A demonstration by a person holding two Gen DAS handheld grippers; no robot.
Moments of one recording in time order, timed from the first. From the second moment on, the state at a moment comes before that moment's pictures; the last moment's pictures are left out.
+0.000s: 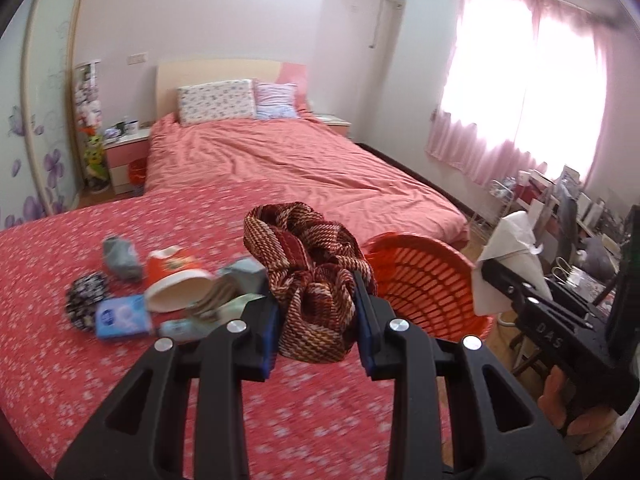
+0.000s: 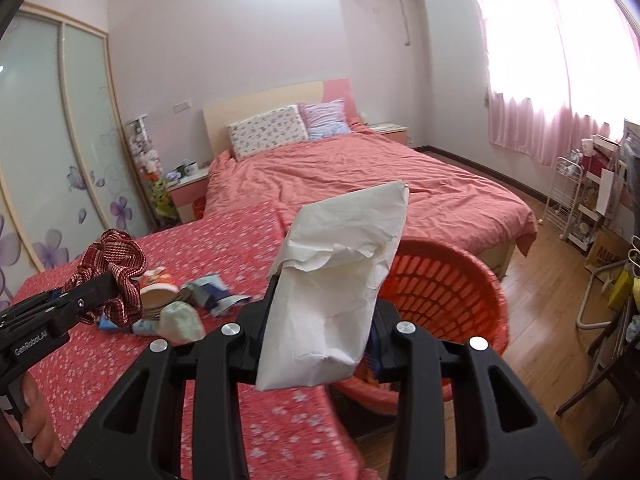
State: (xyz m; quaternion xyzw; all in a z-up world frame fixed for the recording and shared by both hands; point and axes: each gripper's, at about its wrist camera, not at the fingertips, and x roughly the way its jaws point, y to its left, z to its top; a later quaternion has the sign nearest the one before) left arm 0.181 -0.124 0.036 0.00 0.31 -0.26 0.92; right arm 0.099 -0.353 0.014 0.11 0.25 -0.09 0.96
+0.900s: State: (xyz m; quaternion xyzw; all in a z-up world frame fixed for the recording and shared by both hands) left arm 0.264 -0.288 -0.044 0.06 0.38 -0.31 0.87; right arm 0.143 -0.454 -0.035 0.19 0.27 -0.15 0.93
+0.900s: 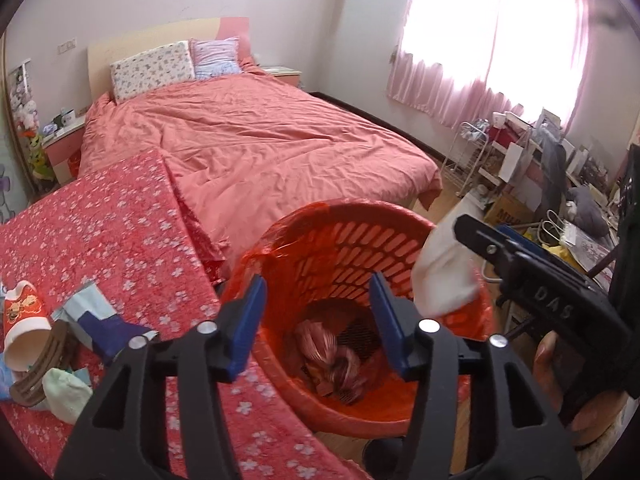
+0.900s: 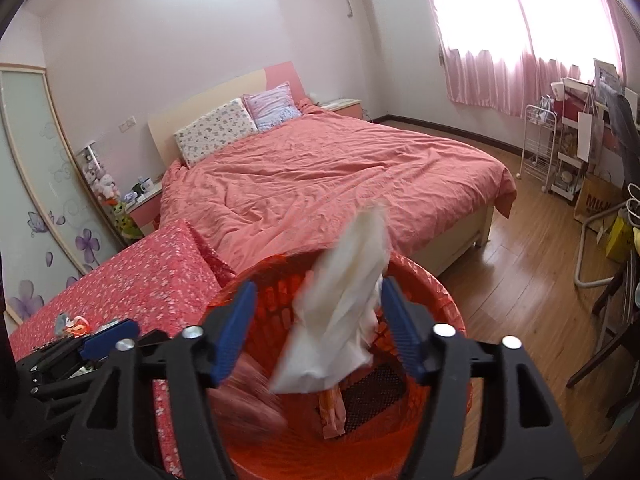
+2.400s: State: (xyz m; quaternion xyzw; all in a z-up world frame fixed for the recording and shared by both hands) left arm 0.350 0.085 -0.083 -0.04 0.44 -0.03 0.90; right arm 0.269 -0.228 -0.079 0.05 0.44 0.02 0.89
